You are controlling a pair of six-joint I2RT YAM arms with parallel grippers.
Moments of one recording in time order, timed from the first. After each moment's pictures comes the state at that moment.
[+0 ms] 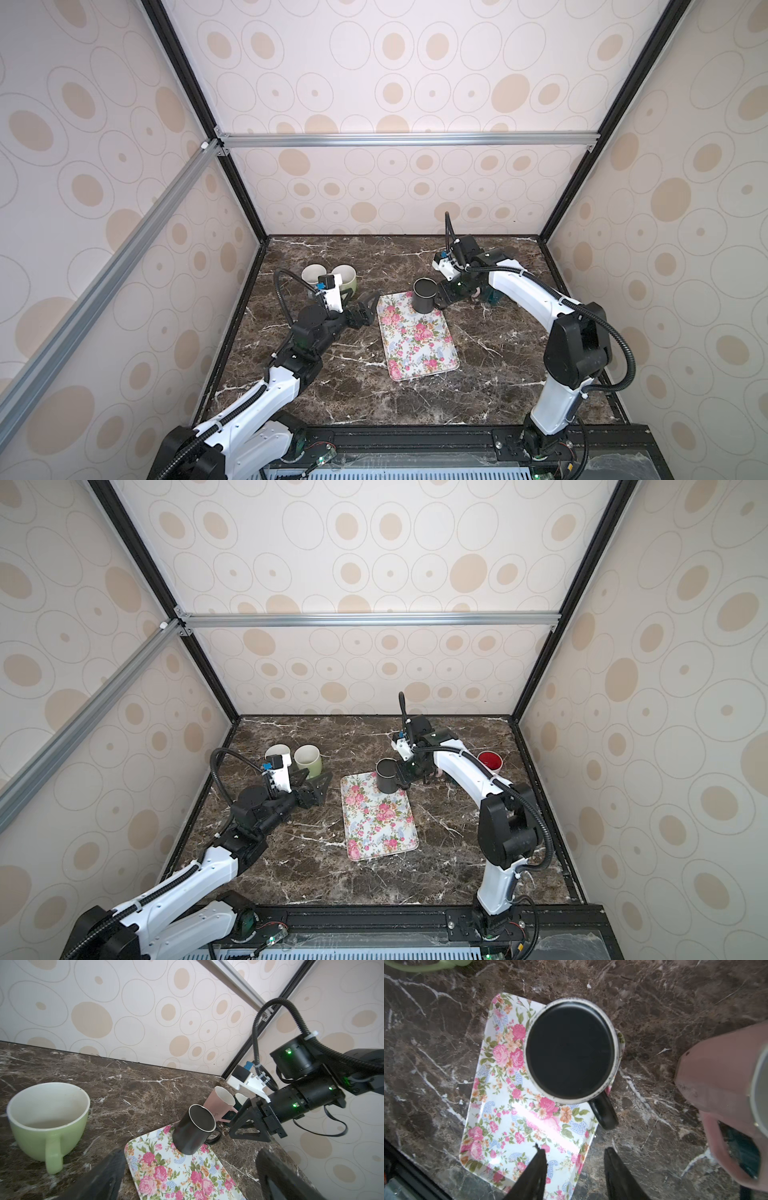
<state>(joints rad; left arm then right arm) -0.46 0.96 0.39 0.52 0.16 -0.48 0.43 1.80 1.53 -0.91 -0.18 -0.04</state>
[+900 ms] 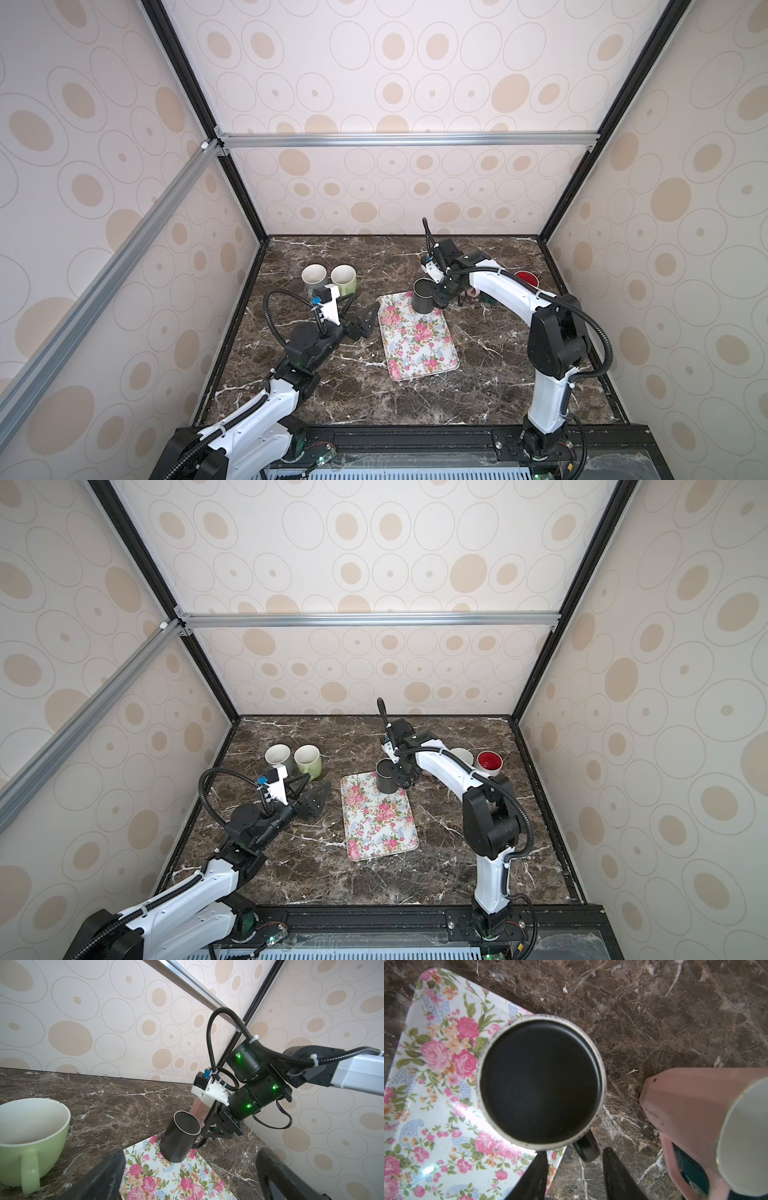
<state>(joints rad) -0.46 0.94 0.28 0.73 0.20 -0.48 0.51 1.91 1.61 -0.90 0.08 -0.14</state>
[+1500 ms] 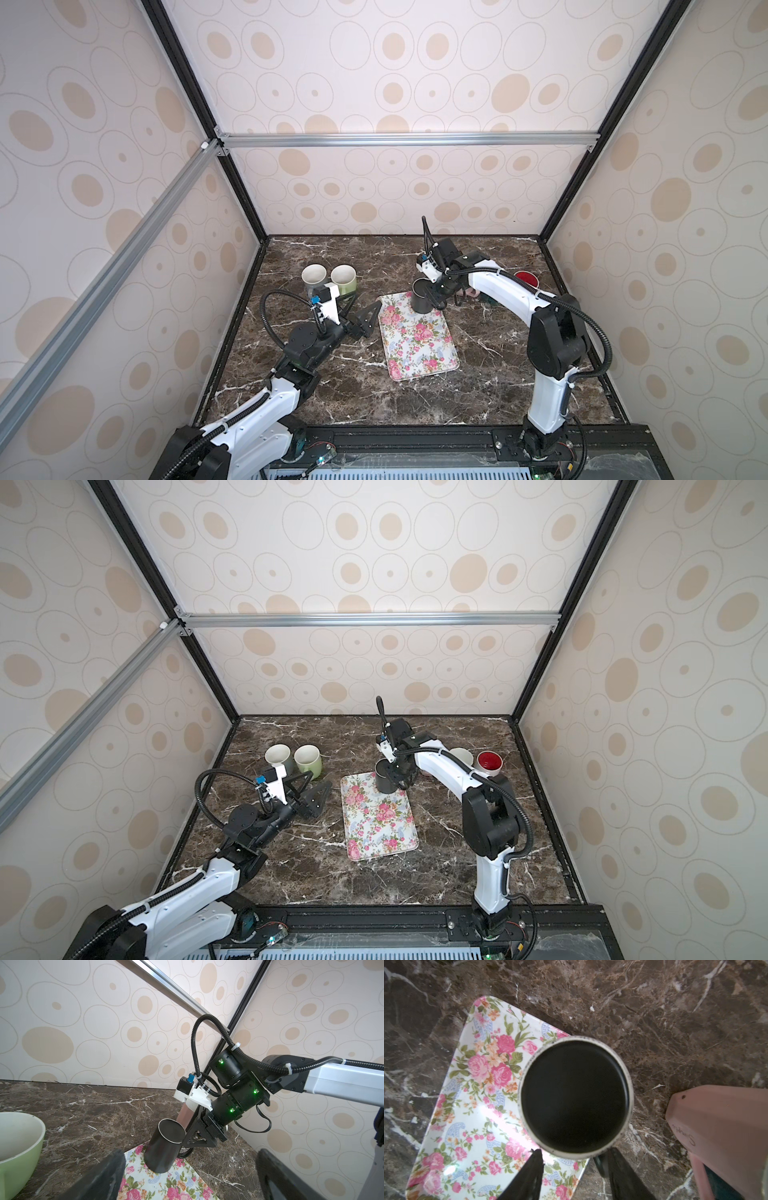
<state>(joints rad) -0.46 0.96 0.28 0.82 0.26 -0.51 0.52 1.92 1.61 -0.86 -0.07 -0.07</state>
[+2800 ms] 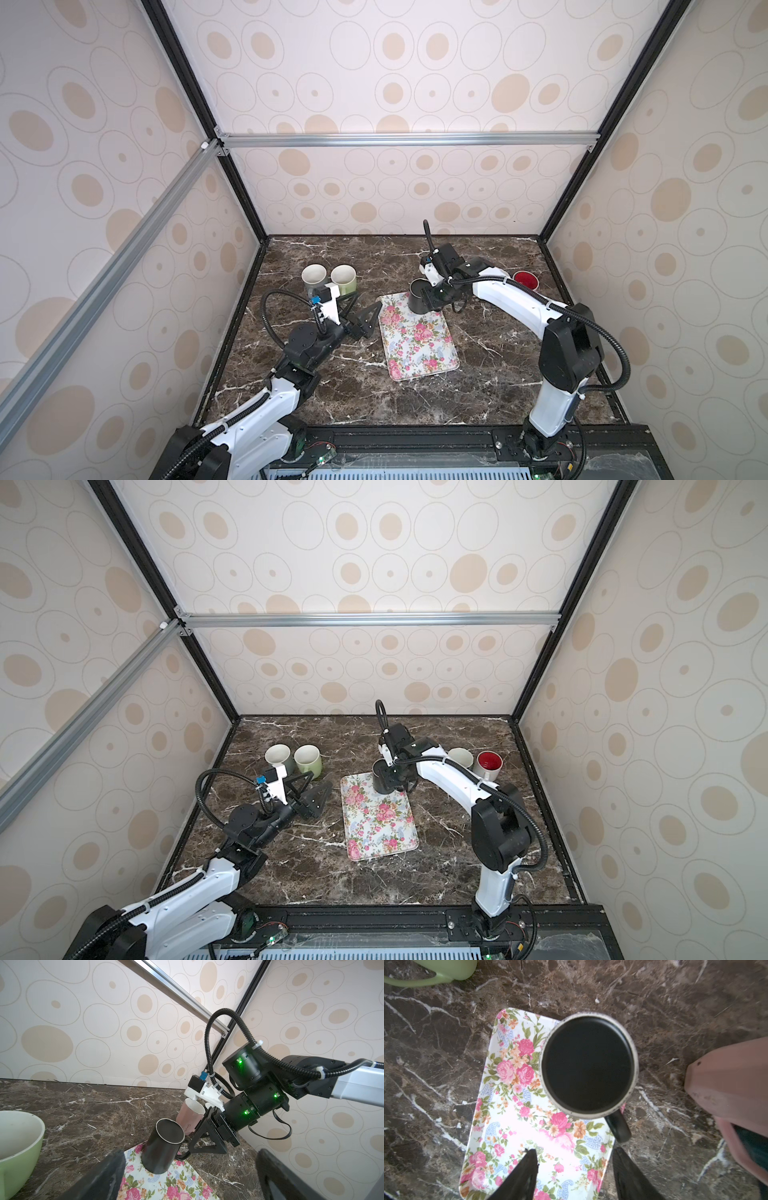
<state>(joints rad) -0.46 0.96 0.28 0.81 0.26 -0.51 0.57 1.80 1.51 -0.82 -0.04 0.11</state>
